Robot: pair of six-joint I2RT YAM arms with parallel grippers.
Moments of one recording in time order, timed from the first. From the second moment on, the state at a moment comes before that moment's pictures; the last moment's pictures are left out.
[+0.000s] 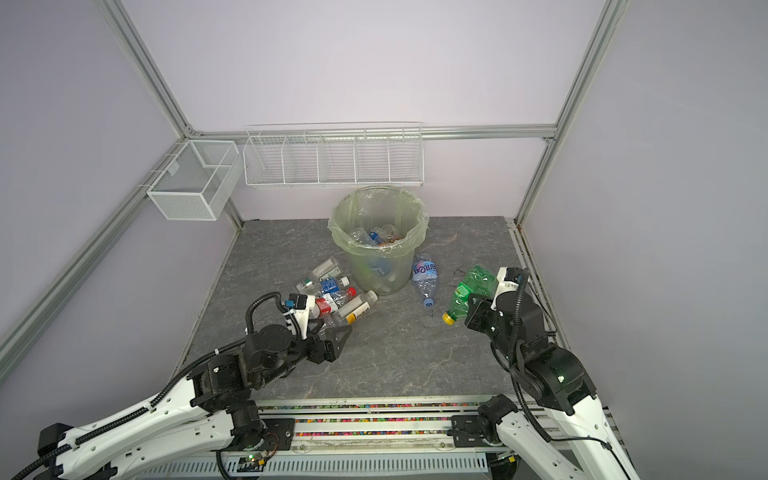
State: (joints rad) left arm -1.10 0.72 0.66 -0.38 -0.29 -0.65; right arm 0.48 0.67 1.05 -0.87 0.22 0.65
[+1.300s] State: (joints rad) left arm -1.10 0.54 0.59 -0.54 -0.35 -0.70; right arm 0.59 1.84 2.31 -1.11 0.09 0.43
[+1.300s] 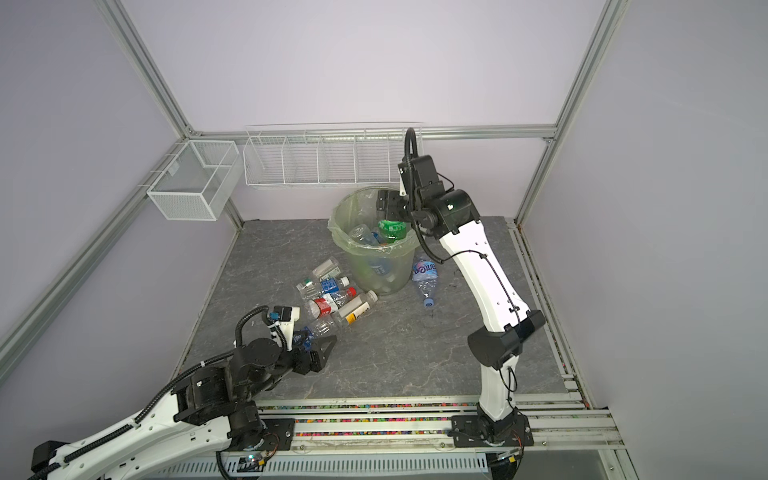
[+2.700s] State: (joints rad) left arm -0.58 0.96 0.59 -0.49 -0.10 -0.64; right arm 0.59 0.89 1.12 -0.89 0.15 0.45
